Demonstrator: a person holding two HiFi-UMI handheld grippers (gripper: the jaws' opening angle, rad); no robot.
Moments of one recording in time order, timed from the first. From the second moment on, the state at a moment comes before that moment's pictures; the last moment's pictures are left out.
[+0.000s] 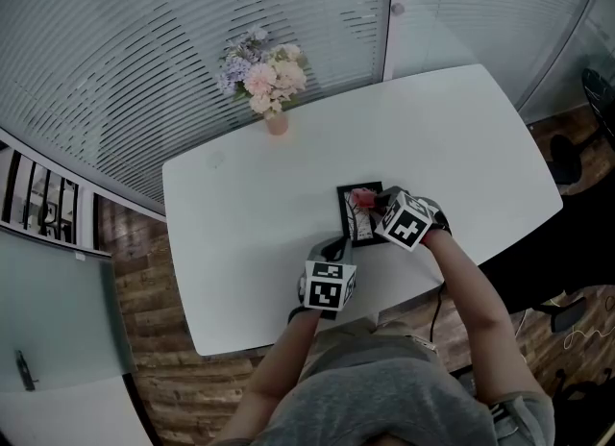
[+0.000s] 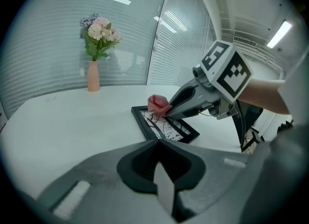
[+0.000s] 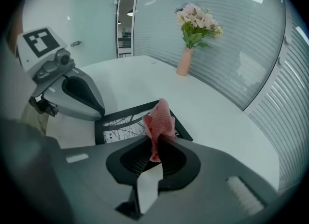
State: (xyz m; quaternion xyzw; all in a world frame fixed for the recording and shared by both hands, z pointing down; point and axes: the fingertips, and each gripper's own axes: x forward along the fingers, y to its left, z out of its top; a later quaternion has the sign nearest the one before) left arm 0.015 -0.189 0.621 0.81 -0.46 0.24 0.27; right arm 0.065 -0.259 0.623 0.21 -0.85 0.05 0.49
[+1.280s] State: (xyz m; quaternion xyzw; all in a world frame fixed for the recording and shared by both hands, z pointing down) left arm 0.015 -0.190 0.622 0.81 -0.47 0.24 0.25; right arm 0.072 -0.191 0.623 0.13 -0.84 0.08 0.52
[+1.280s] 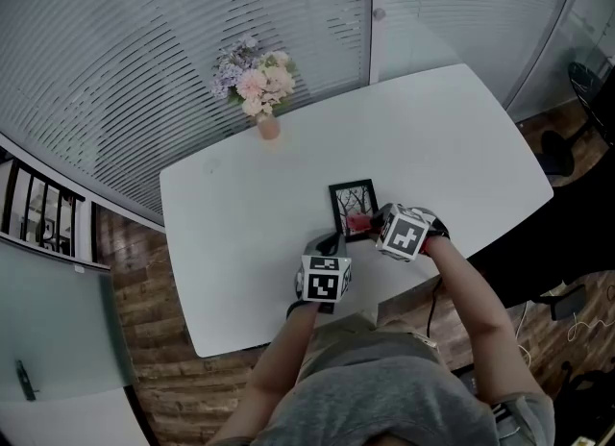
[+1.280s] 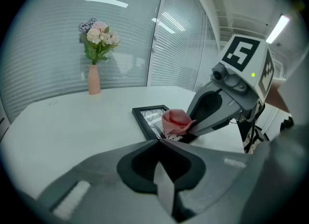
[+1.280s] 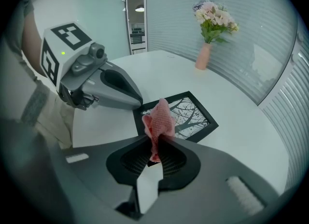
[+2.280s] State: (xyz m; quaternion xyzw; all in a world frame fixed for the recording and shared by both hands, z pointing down) left arm -0.007 -0.144 0.581 0.82 -0.48 0.18 0.23; right arm 0.066 -0.150 0.567 0.38 -0.86 0.10 0.31
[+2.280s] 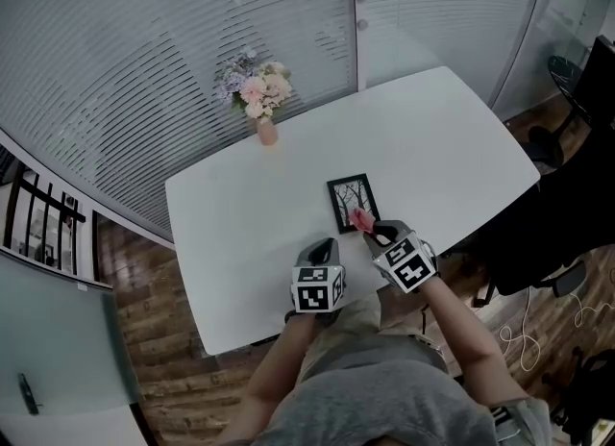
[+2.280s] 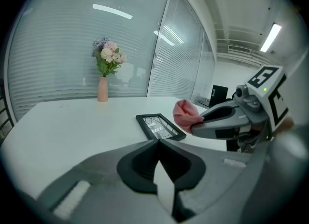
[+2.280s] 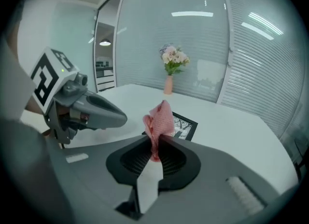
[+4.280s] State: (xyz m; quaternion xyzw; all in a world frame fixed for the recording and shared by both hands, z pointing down) left arm -0.032 0.002 0.534 0.82 -0.49 0.12 0.25; right arm 0.060 -0.005 0.502 0.45 -0.87 0.15 0.15
